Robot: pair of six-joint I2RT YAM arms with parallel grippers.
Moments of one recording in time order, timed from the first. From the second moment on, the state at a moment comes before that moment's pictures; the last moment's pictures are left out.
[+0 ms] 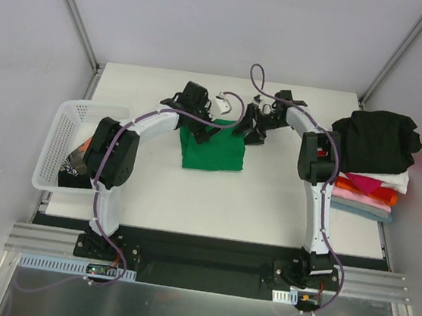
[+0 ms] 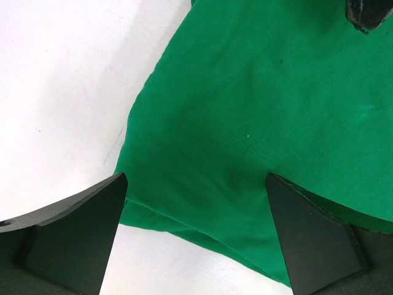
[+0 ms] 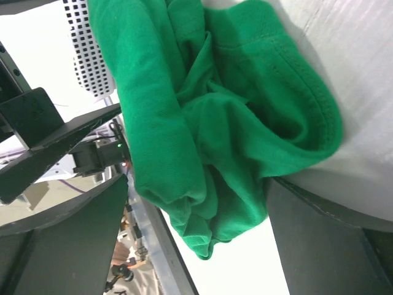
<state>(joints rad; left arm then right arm) -0.47 1.98 1.49 -0.37 0.23 0.53 0.22 2.50 2.05 -0.85 -1.05 0.13</state>
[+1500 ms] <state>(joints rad) -0.49 2.13 1.68 -0.62 0.23 0.43 0.34 2.45 1.92 -0.84 -1.08 0.13</state>
